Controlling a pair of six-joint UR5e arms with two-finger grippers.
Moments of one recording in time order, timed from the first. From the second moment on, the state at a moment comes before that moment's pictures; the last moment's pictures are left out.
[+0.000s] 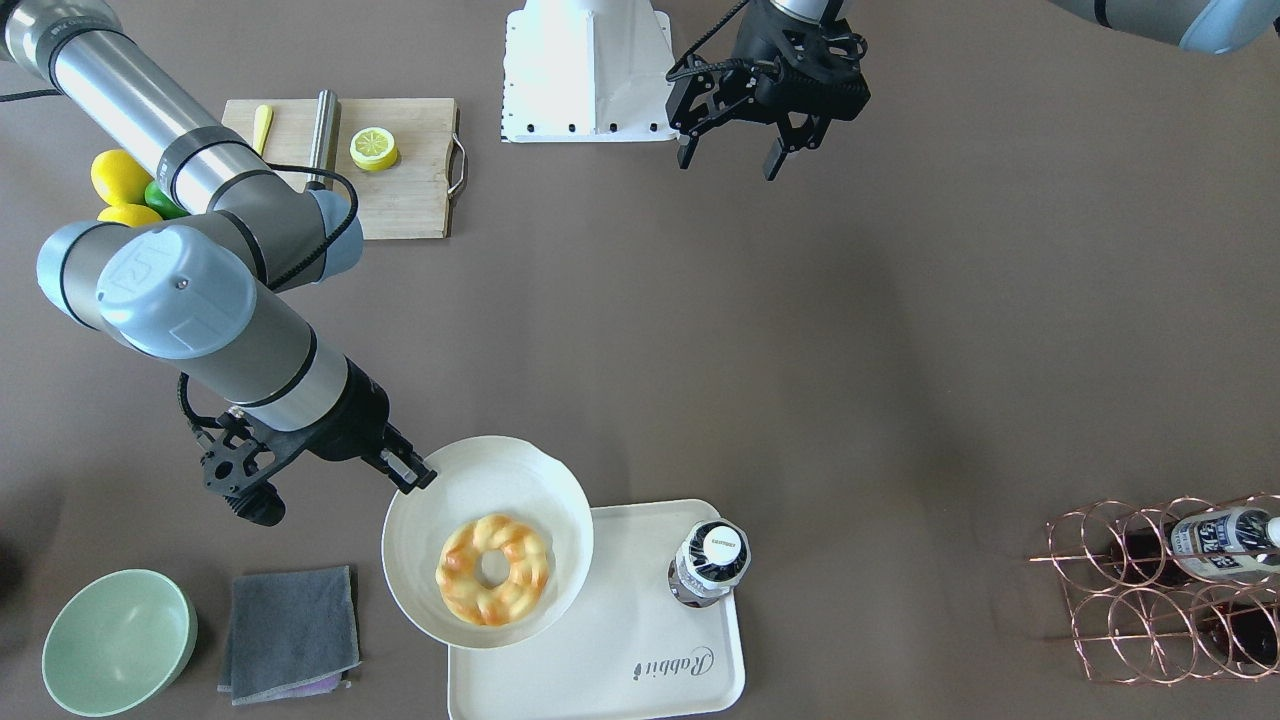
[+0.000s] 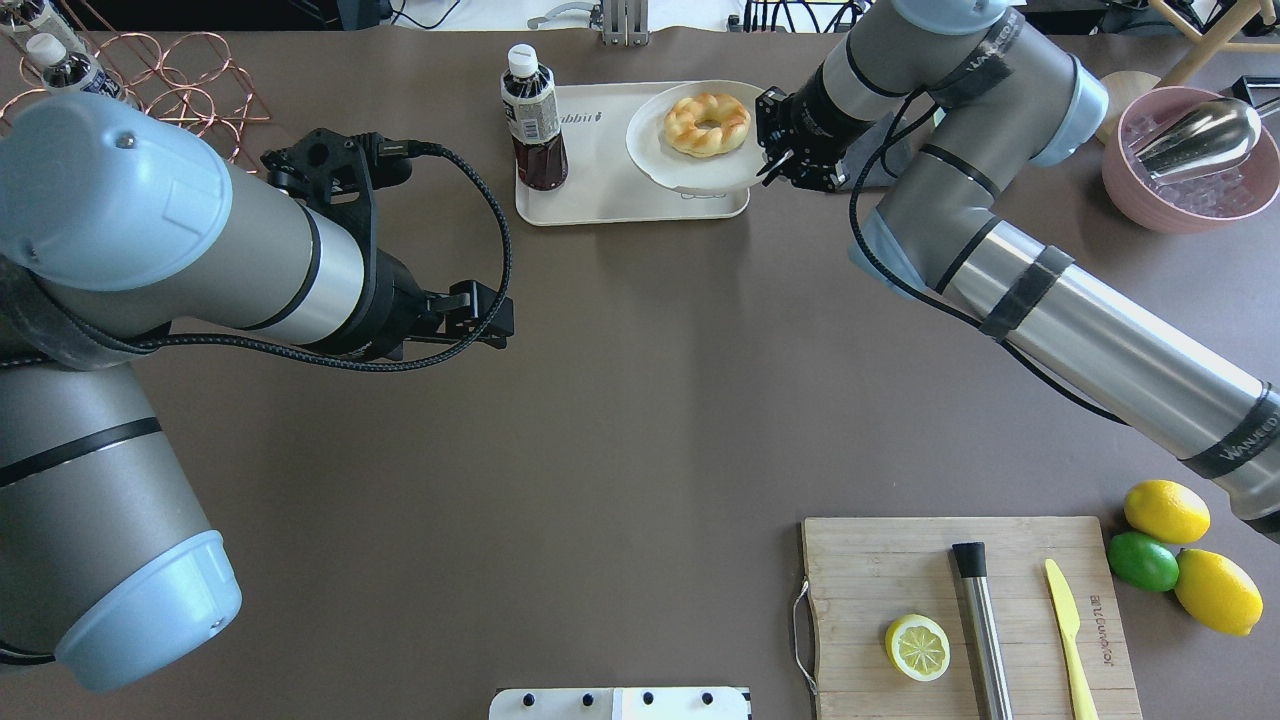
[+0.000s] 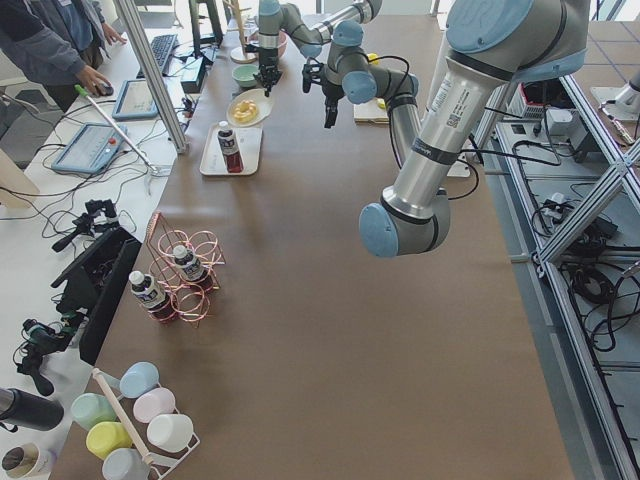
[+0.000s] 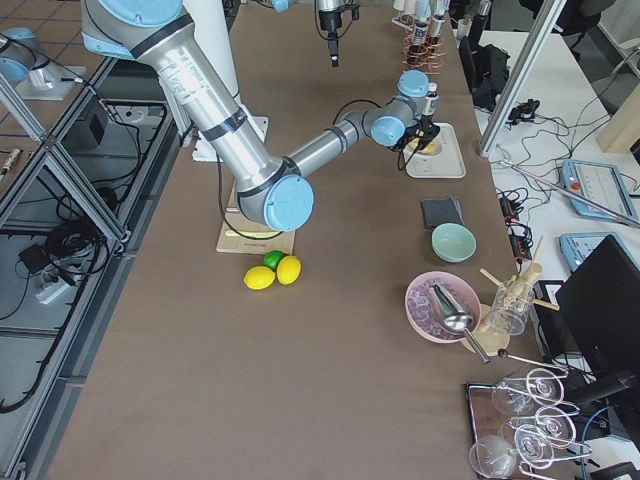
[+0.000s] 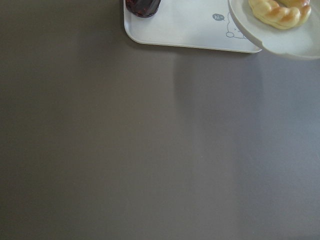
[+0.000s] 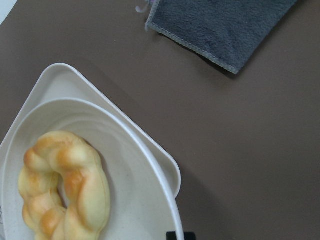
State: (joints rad) left arm -0.62 -2.12 -2.16 -1.44 -1.91 -1.27; right arm 0.90 -0.84 1.27 -1.09 2.19 1.86
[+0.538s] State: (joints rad) left arm -0.64 -2.11 -2.12 -1.43 -1.91 -1.22; right arm 0.81 -0.69 1.06 -1.01 1.99 2.09
